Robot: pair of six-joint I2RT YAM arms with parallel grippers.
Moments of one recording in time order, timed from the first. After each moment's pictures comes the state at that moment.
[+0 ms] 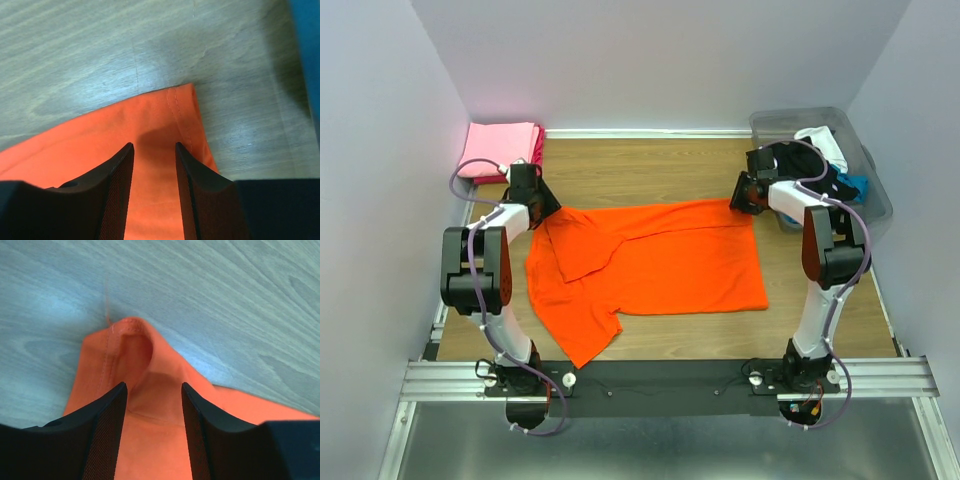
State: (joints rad) left arm 0.02 1.76 1.05 -0.07 -0.03 -0.55; right arm 0.15 1.98 1.34 -0.29 0.08 0.43
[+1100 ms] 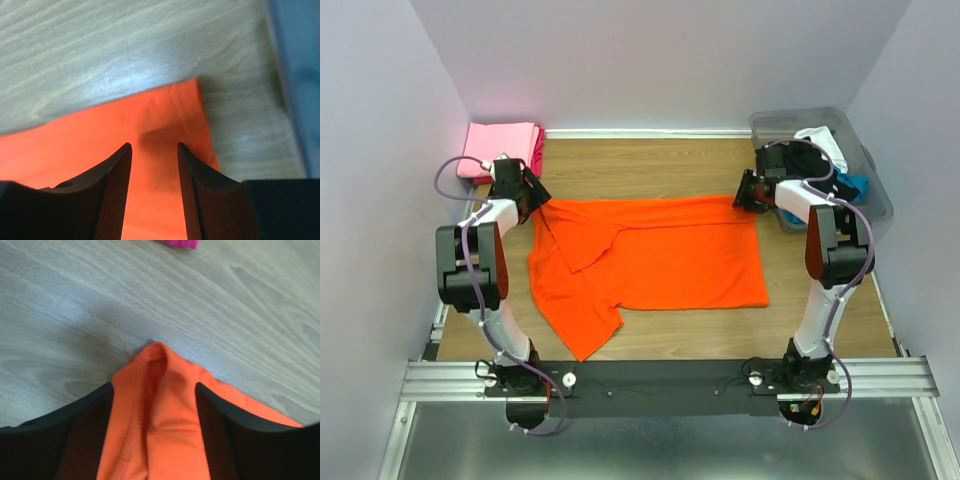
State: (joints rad) left arm 0.10 1.84 1.13 -0.05 -0.02 -0.54; right arm 0.10 2.00 1.35 -0.27 0.00 0.41
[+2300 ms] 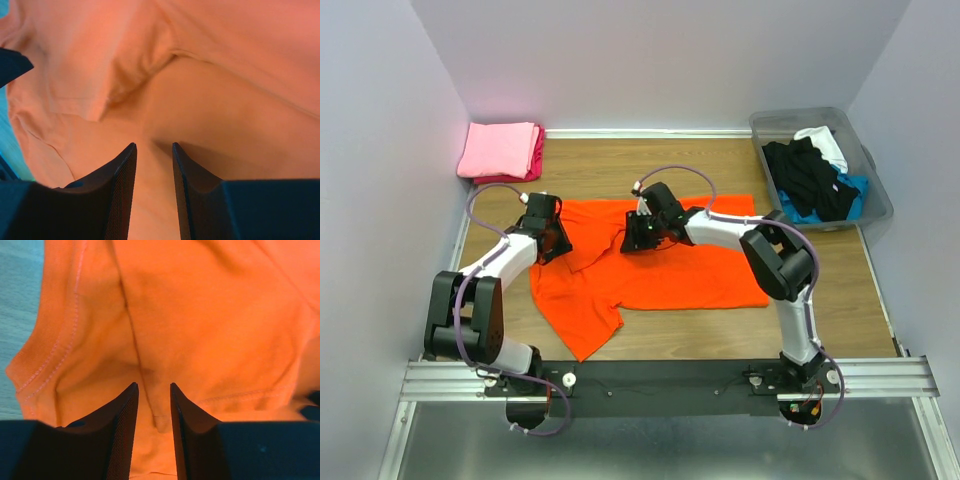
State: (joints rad) left arm -0.14 1.46 0.78 -0.31 -0.05 -0.52; right arm 0.71 2.07 1.36 -0.10 -0.31 0.50
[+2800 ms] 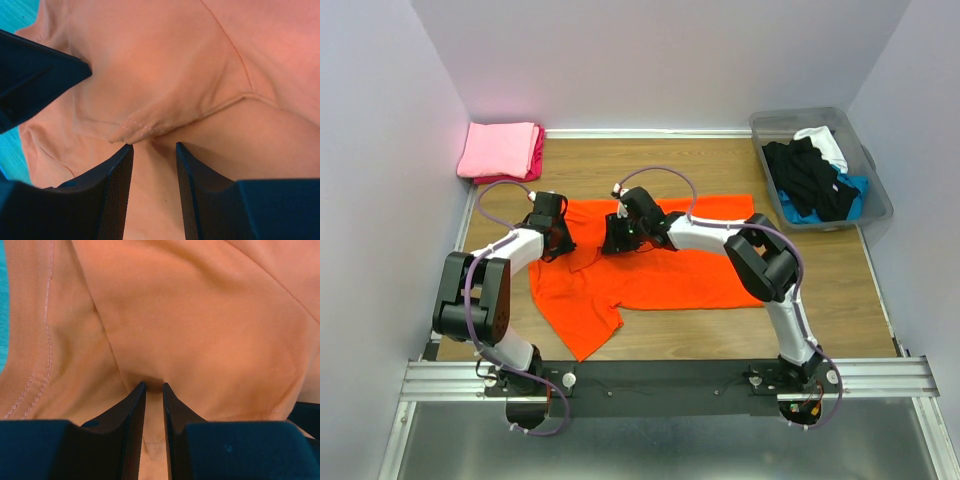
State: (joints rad) left arm -0.16 1.57 0.82 -0.23 -0.04 -0.48; right arm 0.81 2.17 1.47 -0.04 -0.26 0.51
